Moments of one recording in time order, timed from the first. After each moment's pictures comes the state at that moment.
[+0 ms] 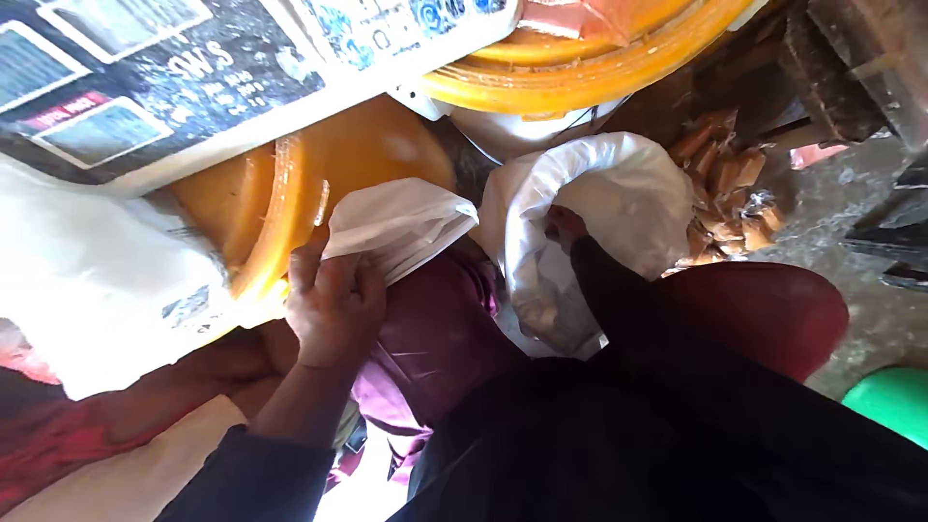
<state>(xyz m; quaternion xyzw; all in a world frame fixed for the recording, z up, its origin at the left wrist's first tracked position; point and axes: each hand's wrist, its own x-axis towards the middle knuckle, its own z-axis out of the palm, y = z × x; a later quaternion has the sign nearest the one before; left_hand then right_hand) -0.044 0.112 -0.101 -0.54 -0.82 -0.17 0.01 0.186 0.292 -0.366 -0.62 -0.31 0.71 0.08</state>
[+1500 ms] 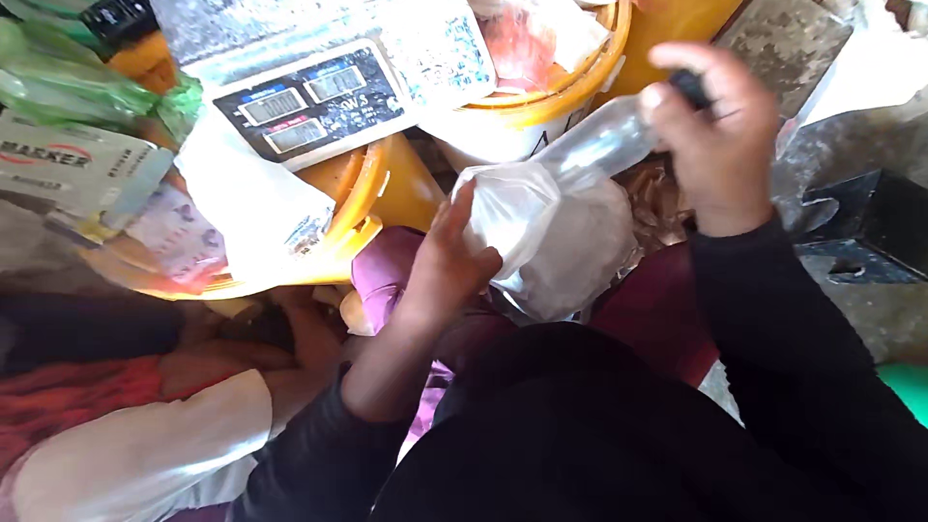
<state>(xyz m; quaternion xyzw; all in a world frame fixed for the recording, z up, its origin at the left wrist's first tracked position) 0.070 0.113 0.022 -0.43 -0.73 -0.36 -0.40 0.293 0.287 0.036 -0.32 -0.76 0.31 0.47</state>
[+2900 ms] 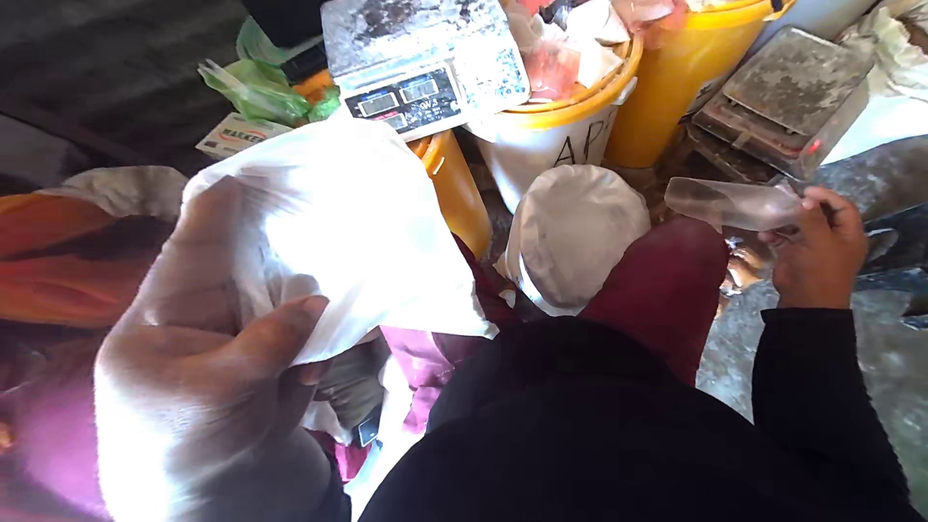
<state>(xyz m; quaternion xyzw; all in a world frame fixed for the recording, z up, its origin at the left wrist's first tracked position) 0.074 -0.086 0.103 -0.45 -0.58 -0.65 -0.23 0.474 0.214 -0.061 -0.52 -0.46 0.44 0.58</state>
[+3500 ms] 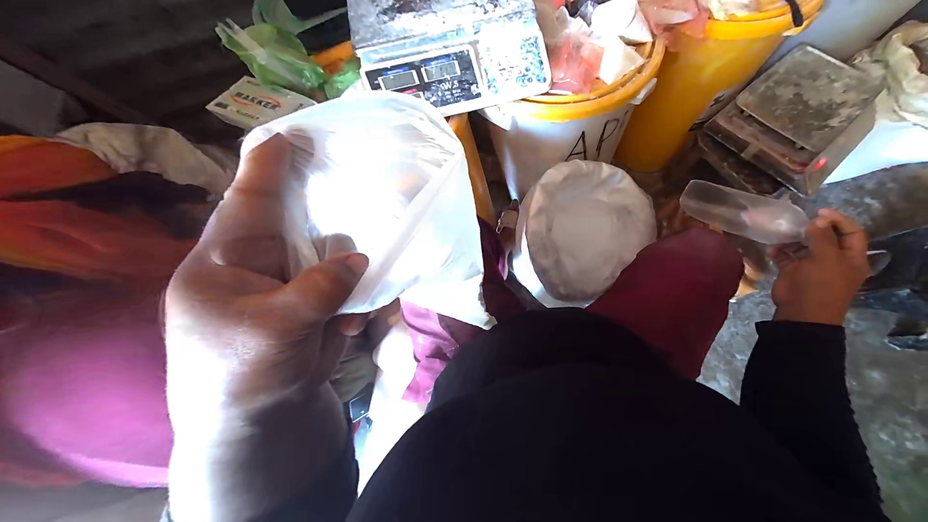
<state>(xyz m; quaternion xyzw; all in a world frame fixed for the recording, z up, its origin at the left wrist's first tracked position) 0.073 -0.081 0.096 -0.48 -0.57 -0.63 -0.22 0.468 0.199 -0.061 -0.53 -0.41 0.44 0.60</state>
